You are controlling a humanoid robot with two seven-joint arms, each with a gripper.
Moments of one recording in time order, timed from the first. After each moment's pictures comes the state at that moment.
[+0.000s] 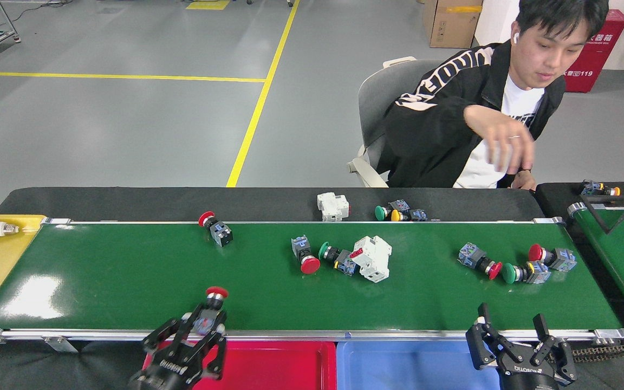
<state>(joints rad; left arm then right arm) 0.31 0.13 -0.03 -1.77 -1.56 -0.28 -0.06 0.17 0.01 -0.05 -1.74 1.34 0.13 0.01</state>
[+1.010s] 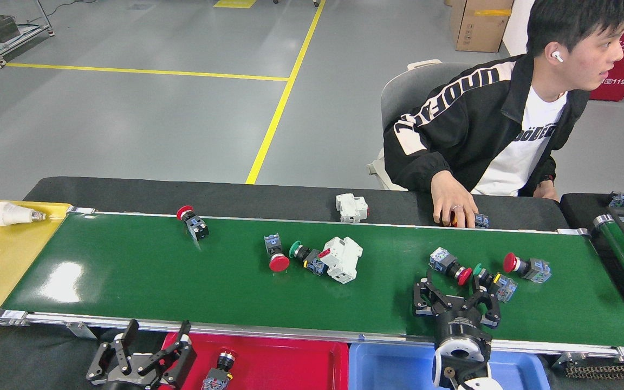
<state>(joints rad) 0.21 -0.05 0.24 -1.77 -1.49 -0.27 -0.13 -0.23 0.04 0.23 -1.26 1.41 0.44 0.12</state>
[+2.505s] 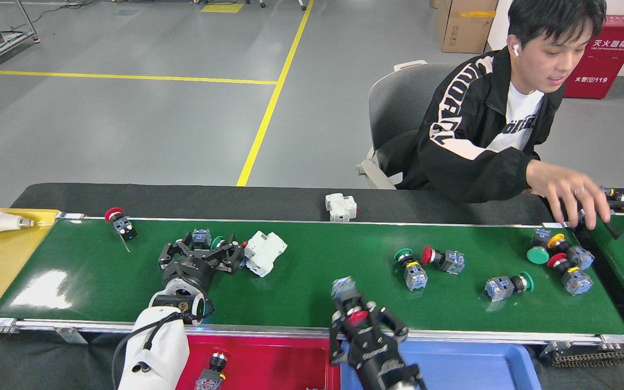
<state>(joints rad) -0.59 -0.01 0.01 -0.78 -1.63 -0.03 -0.11 0.04 0.04 0.58 -1.62 1.38 0.09 0.03</state>
